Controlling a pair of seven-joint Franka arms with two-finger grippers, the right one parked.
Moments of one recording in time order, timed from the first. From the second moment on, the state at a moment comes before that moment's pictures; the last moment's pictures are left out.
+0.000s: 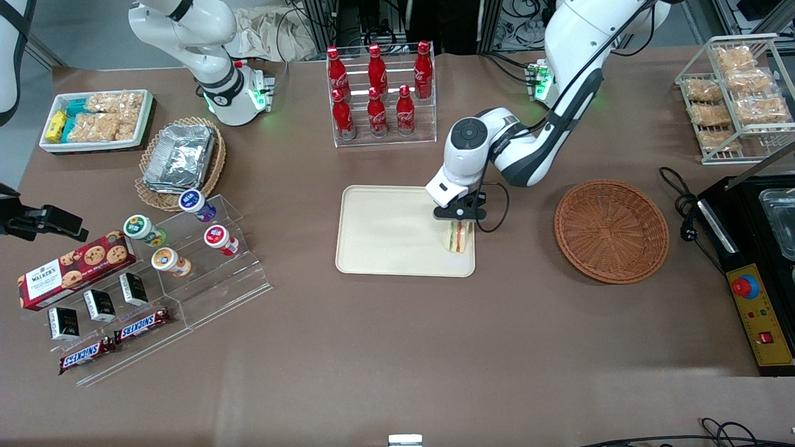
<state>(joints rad) -0.26 0.42 -0.48 -2.16 0.43 2.52 -0.98</state>
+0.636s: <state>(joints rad) -0.26 0.41 -0.47 -2.01 0.43 2.34 -1.09</state>
